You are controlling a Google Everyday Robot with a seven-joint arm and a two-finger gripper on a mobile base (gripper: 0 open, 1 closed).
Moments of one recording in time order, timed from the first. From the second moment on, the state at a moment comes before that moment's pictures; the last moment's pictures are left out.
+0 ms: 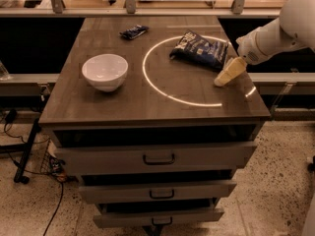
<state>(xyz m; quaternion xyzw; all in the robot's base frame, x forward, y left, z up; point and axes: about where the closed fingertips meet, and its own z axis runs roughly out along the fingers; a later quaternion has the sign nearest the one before) 0.730 -0.244 0.836 -0.48 0.80 0.02 0.36</state>
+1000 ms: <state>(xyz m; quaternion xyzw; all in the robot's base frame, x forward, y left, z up) 0.738 -0.232 0.862 -0.45 0.79 0.10 0.40</state>
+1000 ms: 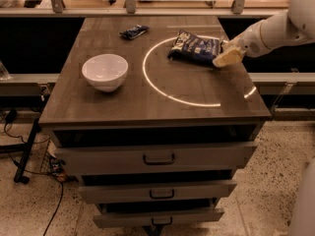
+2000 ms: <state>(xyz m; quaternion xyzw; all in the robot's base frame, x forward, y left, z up) 0.745 -0.202 0.900 -0.38 0.77 0.28 0.43</state>
